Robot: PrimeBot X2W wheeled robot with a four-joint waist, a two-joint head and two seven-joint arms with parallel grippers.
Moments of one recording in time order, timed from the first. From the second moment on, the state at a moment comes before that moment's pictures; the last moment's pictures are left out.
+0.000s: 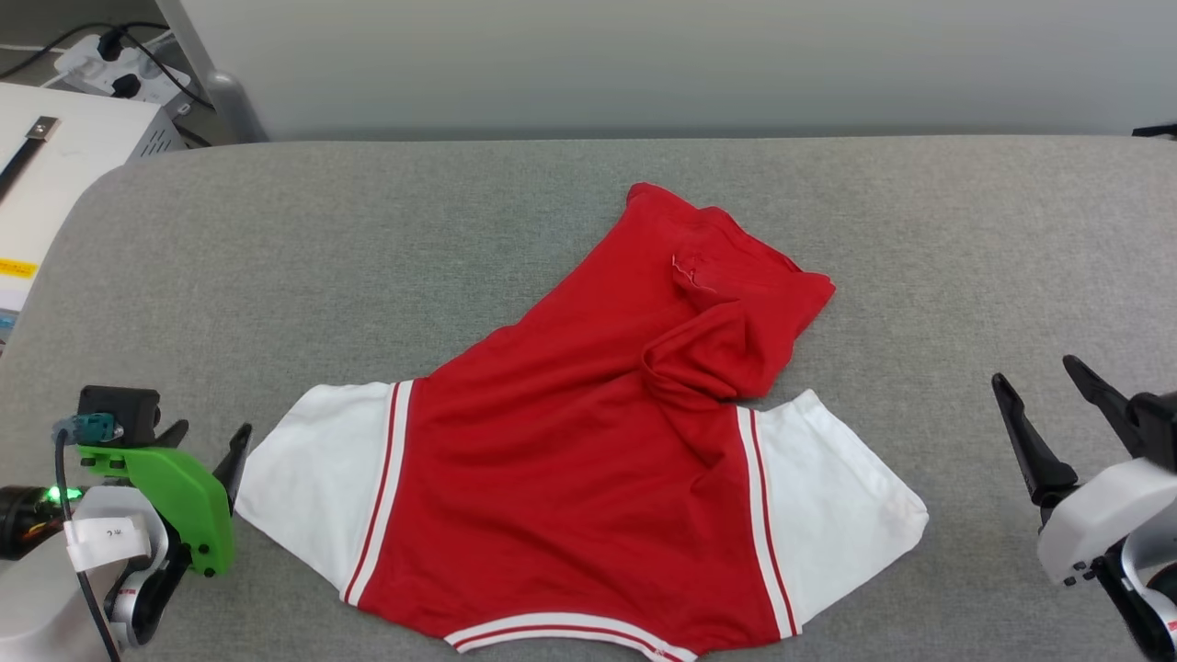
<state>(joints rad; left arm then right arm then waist) -0.57 0.77 -1.02 0.63 -1.13 0.03 -0.13 -0.09 -0.42 0.10 0.06 0.33 0.13 0.00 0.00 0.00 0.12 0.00</state>
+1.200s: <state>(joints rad) -0.06 0.30 -0.18 0.01 -0.30 0.20 -0.26 -0.36 -0.71 0.74 0.28 0.72 0.13 0.56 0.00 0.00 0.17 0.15</state>
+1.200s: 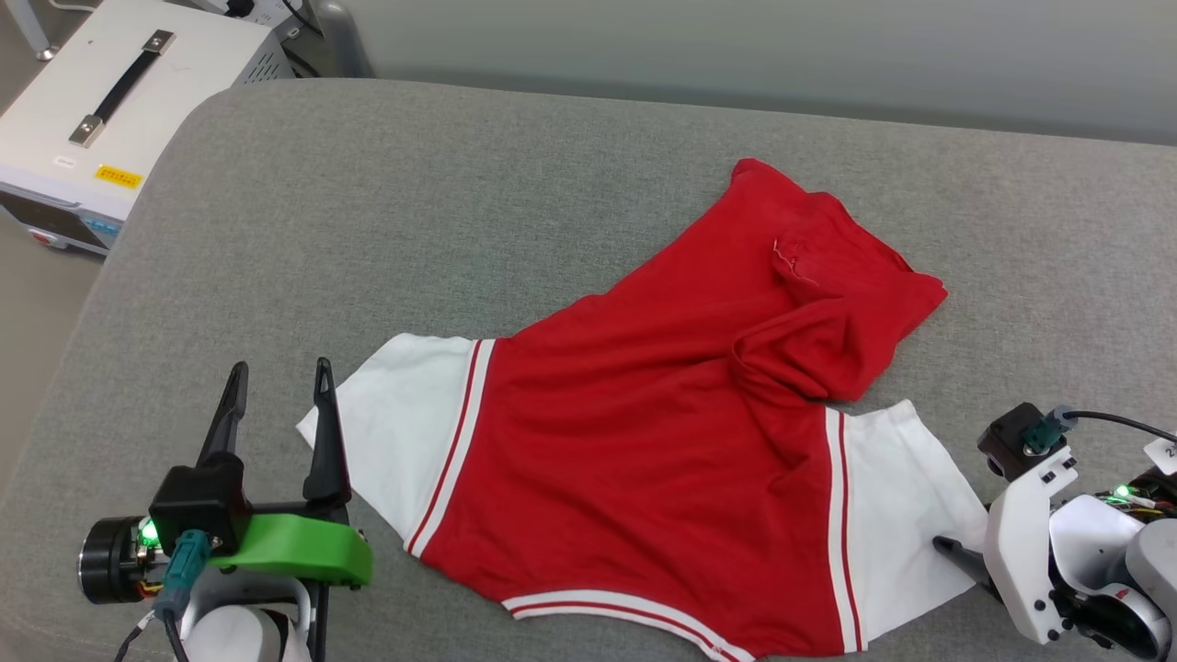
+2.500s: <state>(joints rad) -0.39 0.71 -0.54 0.18 -0.75 -0.13 0.59 -0.18 -0.75 0.46 0.24 0.75 0.13 0.35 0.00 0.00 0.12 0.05</state>
